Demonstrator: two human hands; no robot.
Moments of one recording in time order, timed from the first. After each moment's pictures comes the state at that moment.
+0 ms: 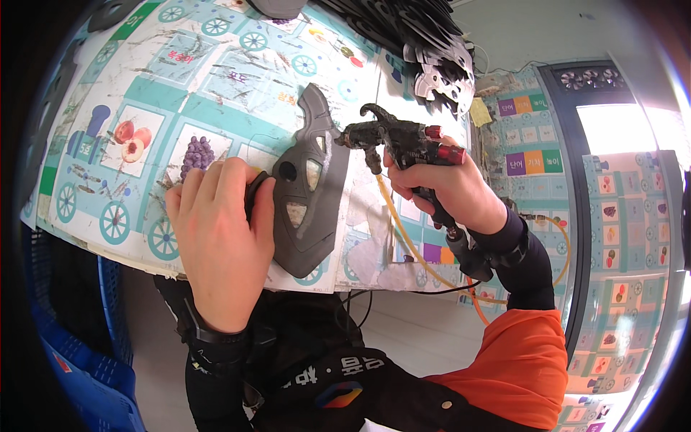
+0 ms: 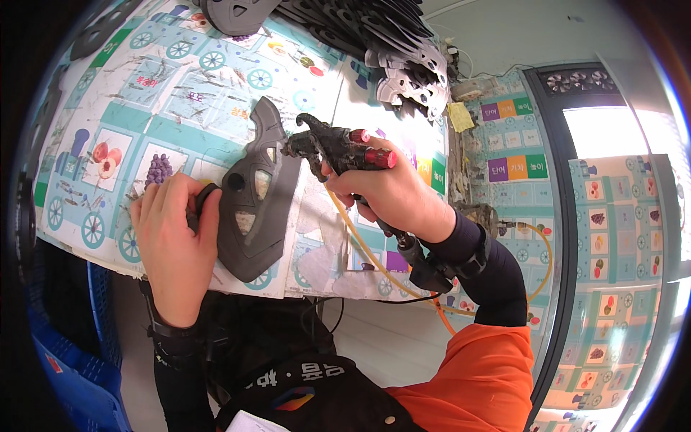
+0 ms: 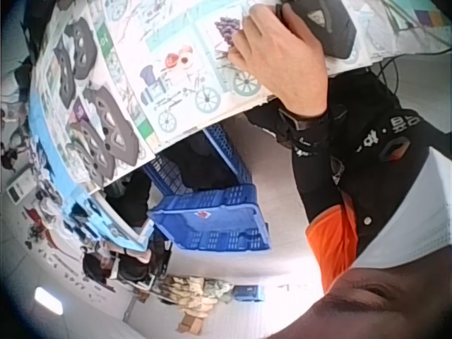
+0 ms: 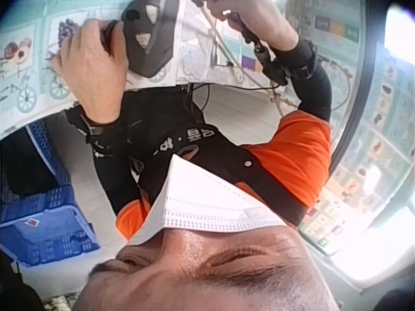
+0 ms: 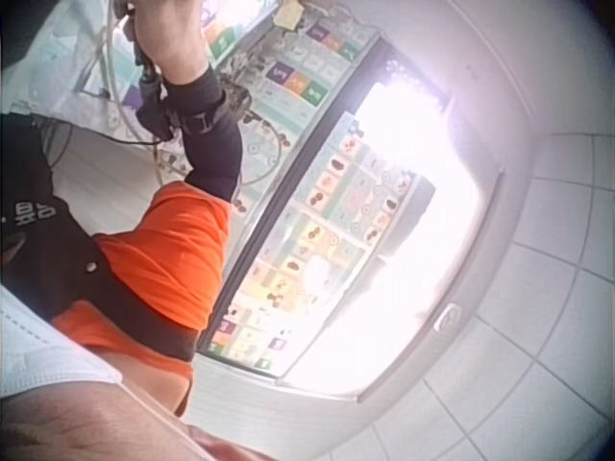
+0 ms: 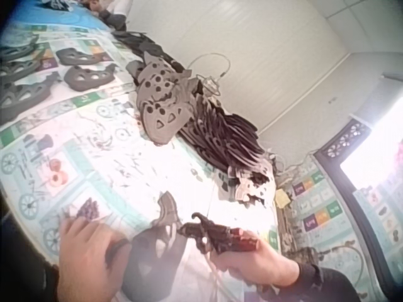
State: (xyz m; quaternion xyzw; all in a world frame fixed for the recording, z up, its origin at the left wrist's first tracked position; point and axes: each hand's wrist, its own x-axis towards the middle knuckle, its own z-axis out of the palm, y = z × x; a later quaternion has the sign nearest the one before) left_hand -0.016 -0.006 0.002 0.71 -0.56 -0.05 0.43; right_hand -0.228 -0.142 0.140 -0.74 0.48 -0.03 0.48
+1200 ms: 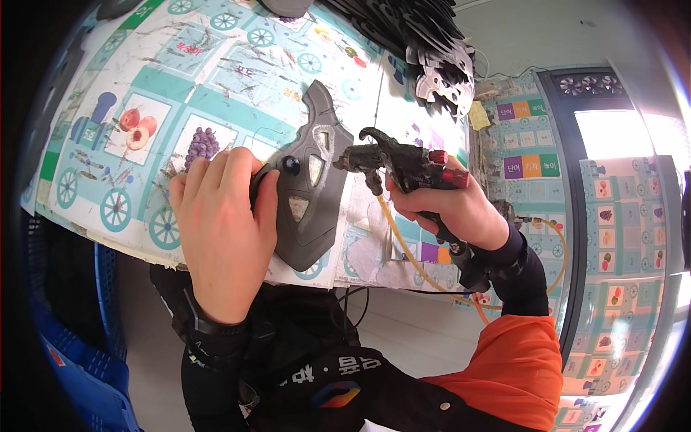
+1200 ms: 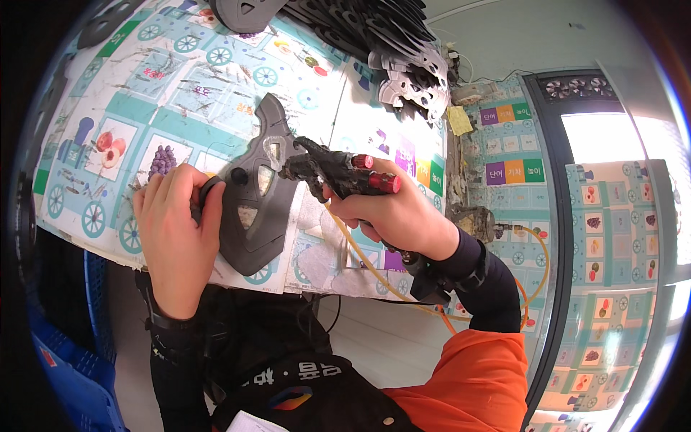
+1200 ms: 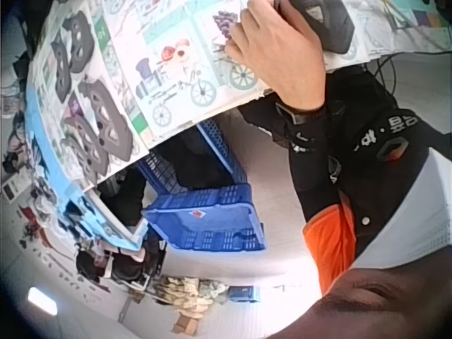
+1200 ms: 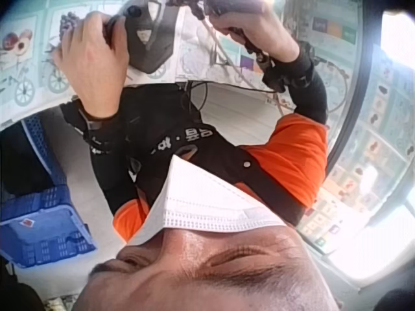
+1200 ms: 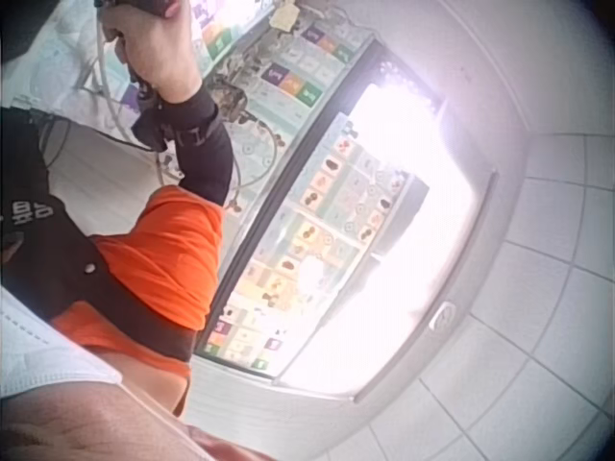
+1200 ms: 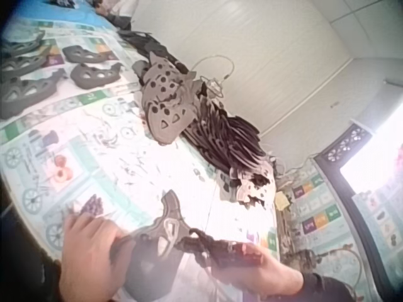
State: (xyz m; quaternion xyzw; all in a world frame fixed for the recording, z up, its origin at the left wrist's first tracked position) left_hand -0.015 -0.005 0.001 0.70 -0.56 -0.04 0.44; right_hand -0.228 -0.118 0.151 -0.67 0.52 0.02 0.52
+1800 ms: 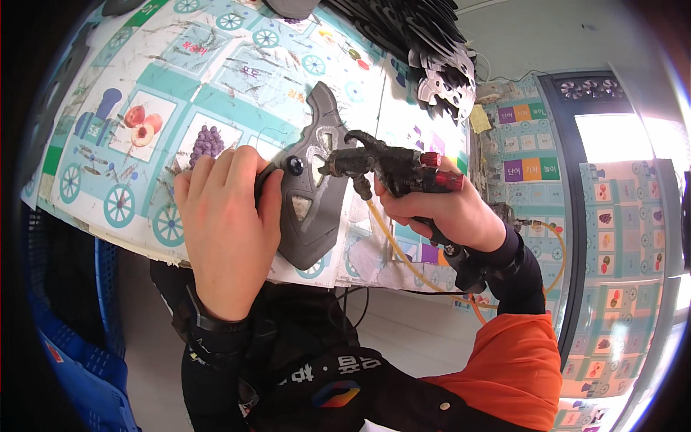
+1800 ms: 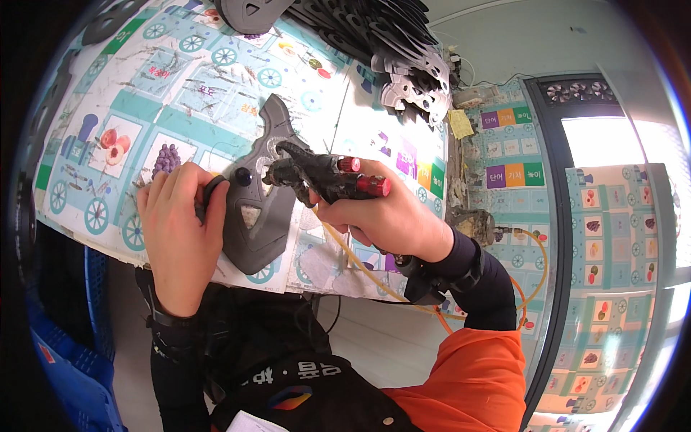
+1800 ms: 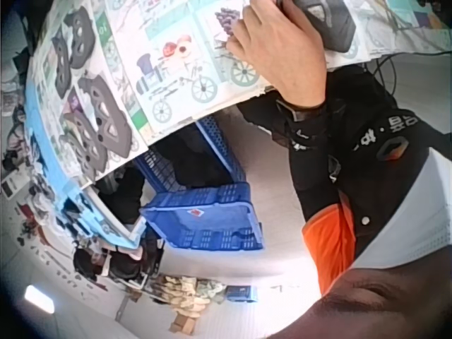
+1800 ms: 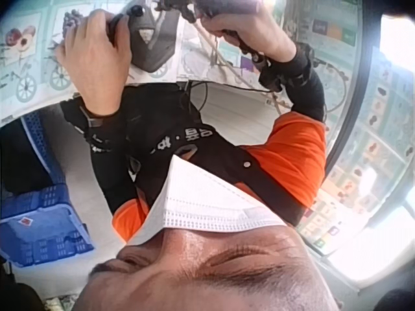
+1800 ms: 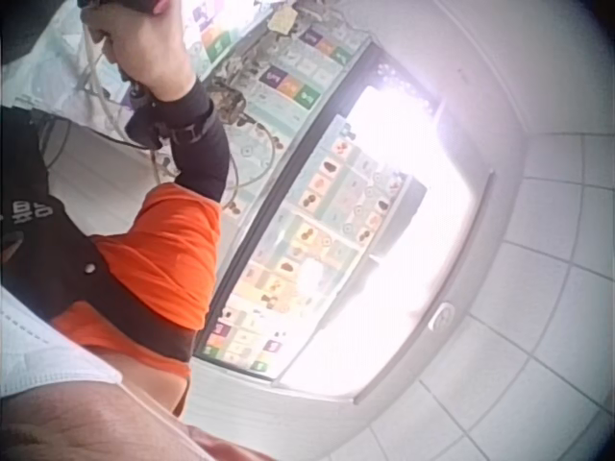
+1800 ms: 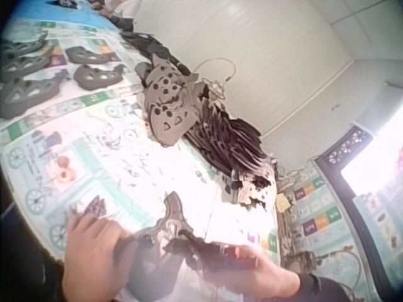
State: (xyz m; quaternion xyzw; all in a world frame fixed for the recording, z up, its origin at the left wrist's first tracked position) left_hand -0.014 -0.003 0.002 0.70 -0.55 -0.05 0.44; right_hand -0.211 -0.113 0.155 -0.67 0.51 0.04 0.54
